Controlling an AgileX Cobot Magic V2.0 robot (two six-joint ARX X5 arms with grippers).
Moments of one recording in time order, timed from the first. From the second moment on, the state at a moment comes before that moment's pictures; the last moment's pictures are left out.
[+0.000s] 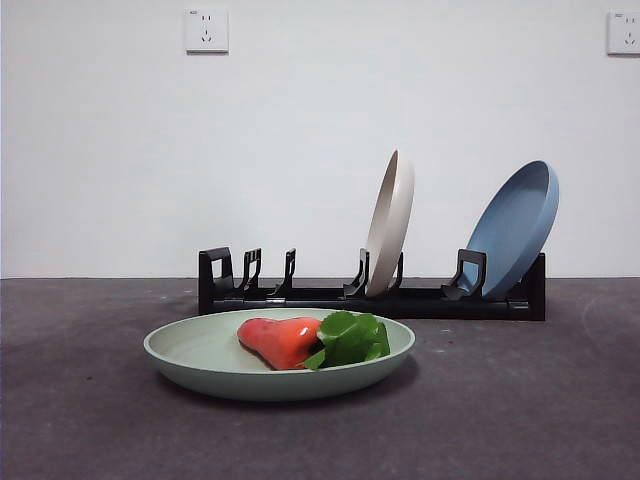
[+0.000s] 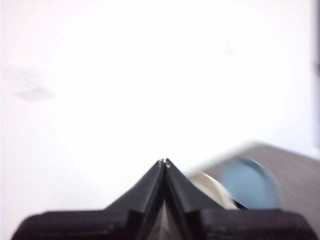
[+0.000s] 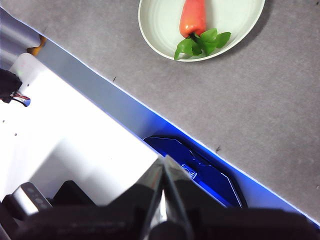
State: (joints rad) left arm -0.47 0.64 1.24 -0.47 0.00 0.13; right arm 0.84 0.76 1.02 -1.16 -0.15 0.30
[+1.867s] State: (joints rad) left arm -0.09 0.00 0.02 -0.17 0.00 0.01; right arm 0.84 0.76 1.02 -1.16 -0.15 0.30
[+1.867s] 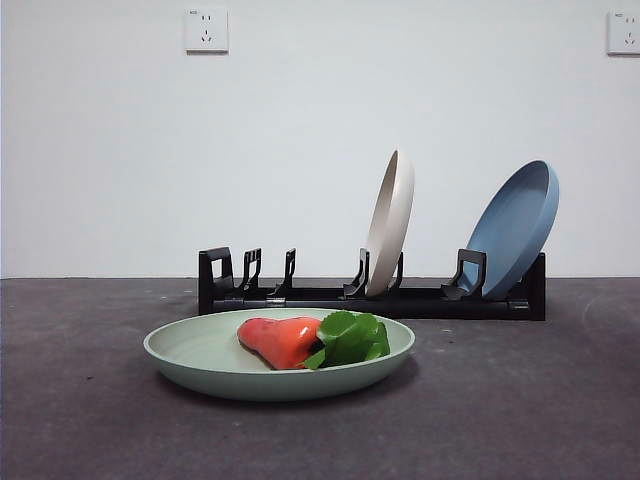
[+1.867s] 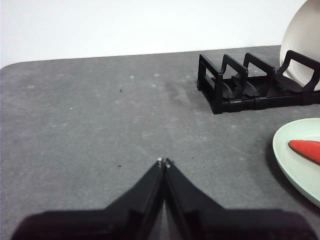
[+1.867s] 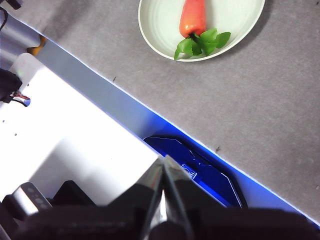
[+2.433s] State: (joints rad) left arm -0.09 0.00 0.02 -0.17 0.00 0.01; right arm 0.55 0.64 1.01 -0.90 -0.12 0.17
